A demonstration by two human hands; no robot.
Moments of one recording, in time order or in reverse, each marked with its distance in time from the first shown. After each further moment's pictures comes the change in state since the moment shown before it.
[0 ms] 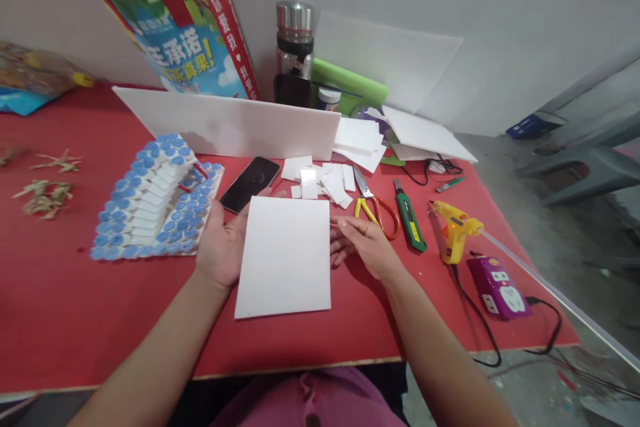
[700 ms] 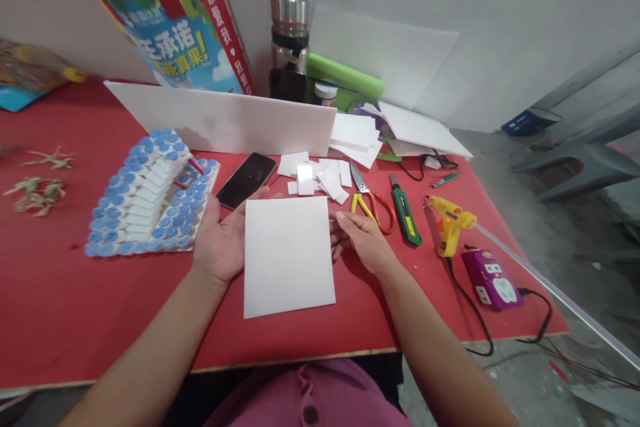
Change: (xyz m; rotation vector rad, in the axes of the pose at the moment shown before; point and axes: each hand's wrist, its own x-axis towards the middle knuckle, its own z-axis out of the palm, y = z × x) left_hand 0.012 -0.011 -0.018 -0.496 -0.210 0.005; right_hand 0.002 0.001 0.001 0.011 0.032 -0.009
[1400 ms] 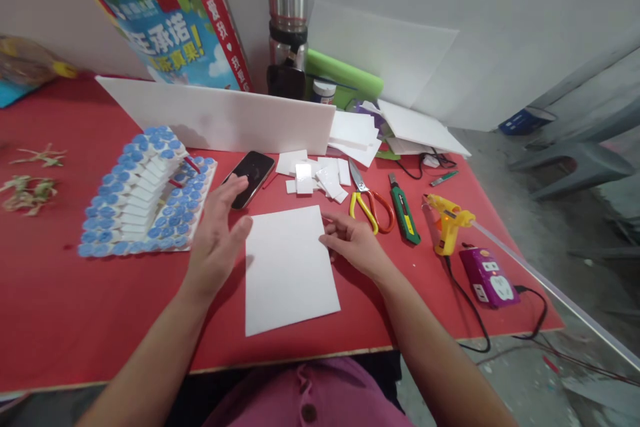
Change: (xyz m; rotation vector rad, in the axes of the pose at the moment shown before) left_hand -0.022 -0.006 0.021 1.286 0.057 0.820; right_hand -0.005 0.012 0.005 -0.240 0.038 -0.031
